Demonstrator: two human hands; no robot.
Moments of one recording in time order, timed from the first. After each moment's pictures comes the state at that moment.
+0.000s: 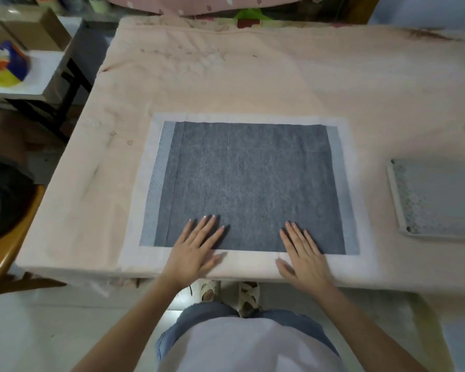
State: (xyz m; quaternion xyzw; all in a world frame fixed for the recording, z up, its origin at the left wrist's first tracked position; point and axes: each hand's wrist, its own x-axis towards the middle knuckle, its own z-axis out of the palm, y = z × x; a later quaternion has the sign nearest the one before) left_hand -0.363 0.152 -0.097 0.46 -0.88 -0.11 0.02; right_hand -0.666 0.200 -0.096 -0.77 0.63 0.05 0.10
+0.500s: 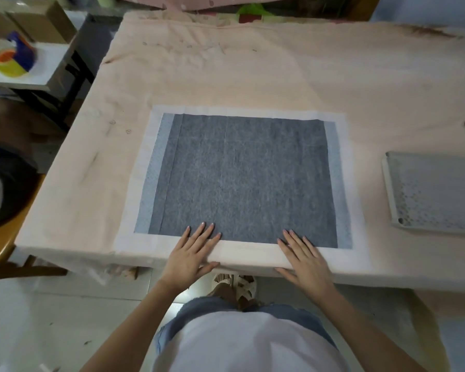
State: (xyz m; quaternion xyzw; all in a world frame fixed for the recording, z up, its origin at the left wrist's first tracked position) left_hand -0.376 0.195 -0.114 0.47 -0.88 -0.11 -0.03; right_hand -0.690 0.233 -0.102 -0.79 0.60 0.03 0.09
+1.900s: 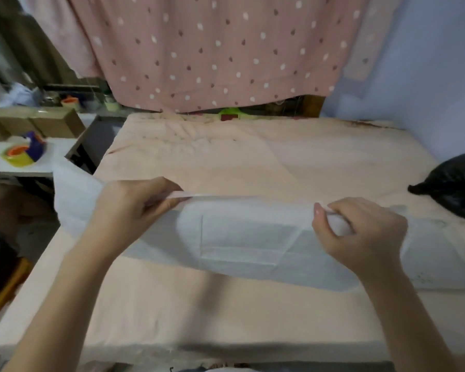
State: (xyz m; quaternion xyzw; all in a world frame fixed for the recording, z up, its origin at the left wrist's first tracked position) left_hand -0.356 0.082 0.192 0.40 -0.85 -0.03 0.35; right_hand -0.682 0.148 0.168 -0.69 0.52 -0.41 -0.29
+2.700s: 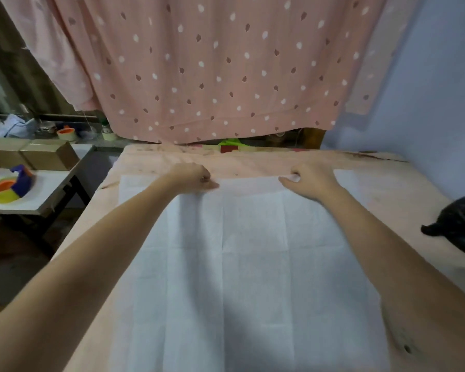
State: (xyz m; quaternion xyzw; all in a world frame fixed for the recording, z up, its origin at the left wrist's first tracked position) left_hand -0.428 -0.194 0.151 0.50 -0.86 -0.04 0.02; right_hand -0.734 -0.129 0.157 -0.73 0.66 -0.13 -0.05
